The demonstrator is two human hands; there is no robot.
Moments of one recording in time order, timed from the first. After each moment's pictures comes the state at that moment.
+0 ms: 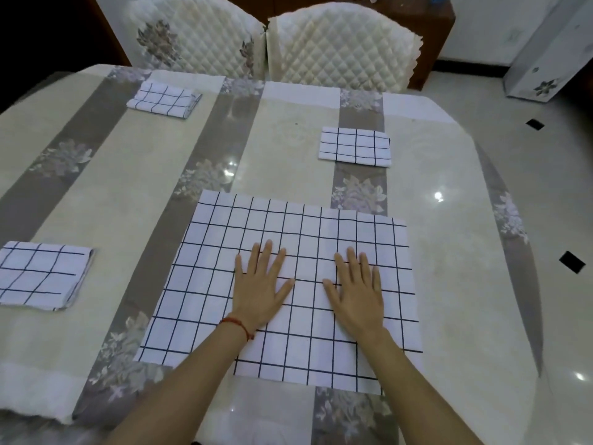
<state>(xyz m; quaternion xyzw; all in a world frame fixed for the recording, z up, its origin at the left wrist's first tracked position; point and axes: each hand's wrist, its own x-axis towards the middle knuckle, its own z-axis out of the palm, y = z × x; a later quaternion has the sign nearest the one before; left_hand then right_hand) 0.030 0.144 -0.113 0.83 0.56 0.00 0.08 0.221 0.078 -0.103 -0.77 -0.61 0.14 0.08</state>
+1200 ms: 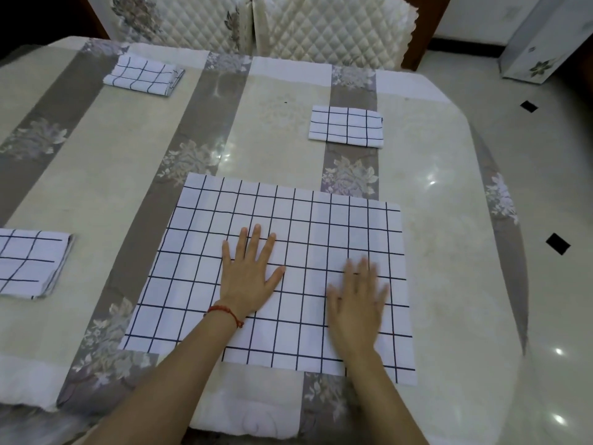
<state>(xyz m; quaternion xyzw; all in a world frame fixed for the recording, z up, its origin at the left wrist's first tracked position) 0.031 0.136 -0.114 0.82 0.56 0.00 0.10 0.202 0.032 -0.097 -0.85 -0.51 0.10 0.10</state>
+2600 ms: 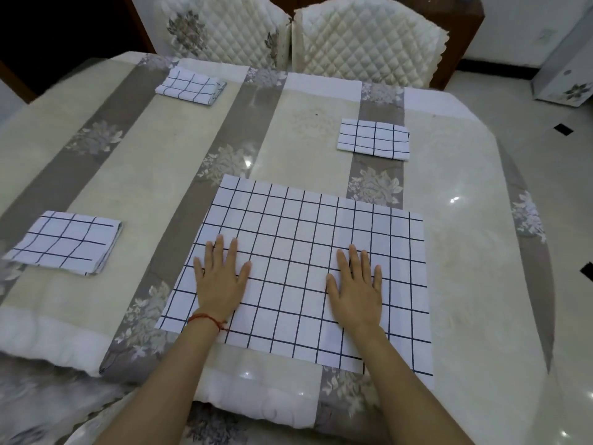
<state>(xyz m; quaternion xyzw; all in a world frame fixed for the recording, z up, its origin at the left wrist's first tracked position) -0.047 0.126 -0.104 0.69 0.71 0.02 0.14 0.193 0.061 -0.103 -0.77 -0.62 0.13 0.07</state>
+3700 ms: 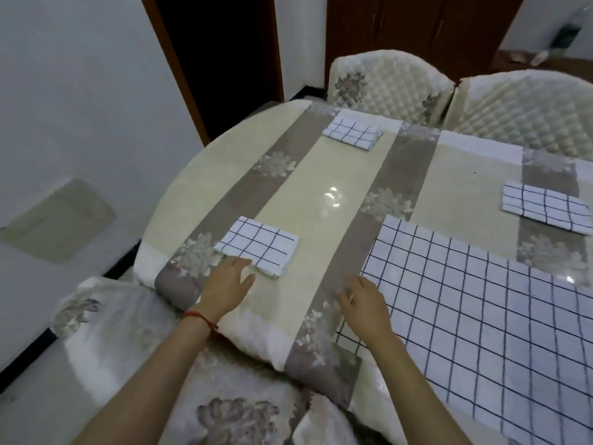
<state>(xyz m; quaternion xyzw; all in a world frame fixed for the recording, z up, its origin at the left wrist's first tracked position) -0.356 0.122 -0.019 0.65 0.73 0.09 0.18 -0.087 0.115 -0.032 -0.65 -0.69 0.28 0.14</state>
